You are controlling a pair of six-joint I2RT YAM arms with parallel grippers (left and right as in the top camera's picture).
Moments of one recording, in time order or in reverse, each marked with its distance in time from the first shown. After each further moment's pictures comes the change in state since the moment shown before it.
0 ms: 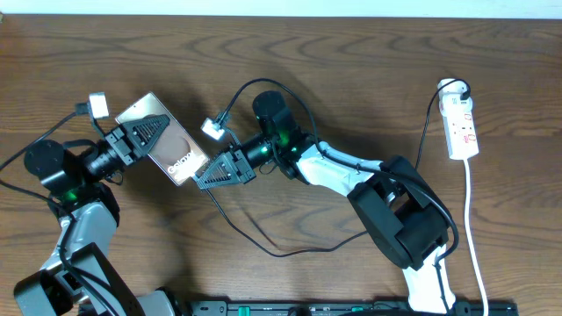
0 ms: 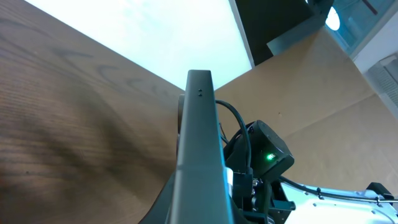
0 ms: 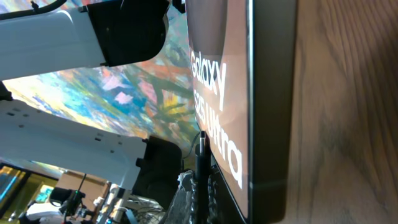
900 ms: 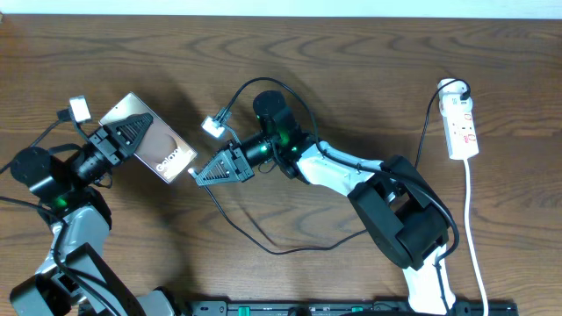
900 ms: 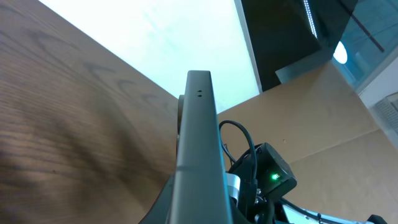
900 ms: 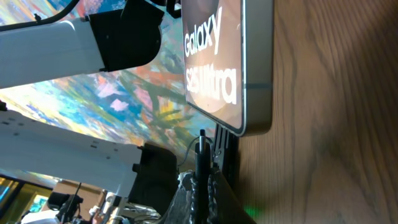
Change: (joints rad) left arm 0.082 0.000 0.000 -0.005 -0.037 -0.061; right arm 0.000 0.000 0.000 0.000 0.030 0.008
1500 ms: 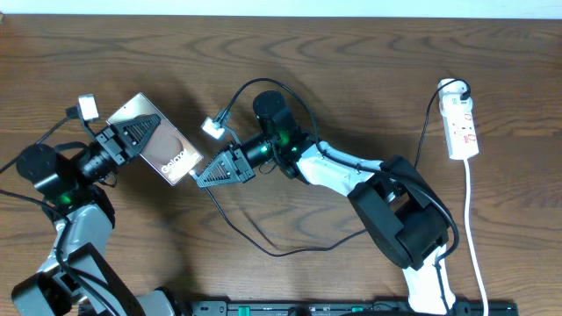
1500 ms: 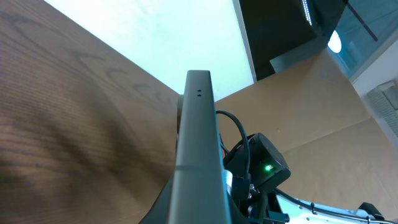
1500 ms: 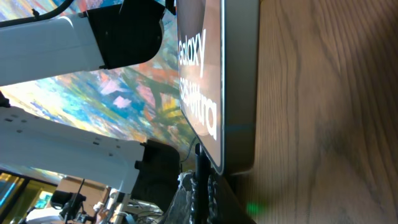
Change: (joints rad) left arm -0.035 0.000 0.000 0.001 0.025 -0.005; right arm 0.000 0.000 0.000 -0.007 -0.014 0.000
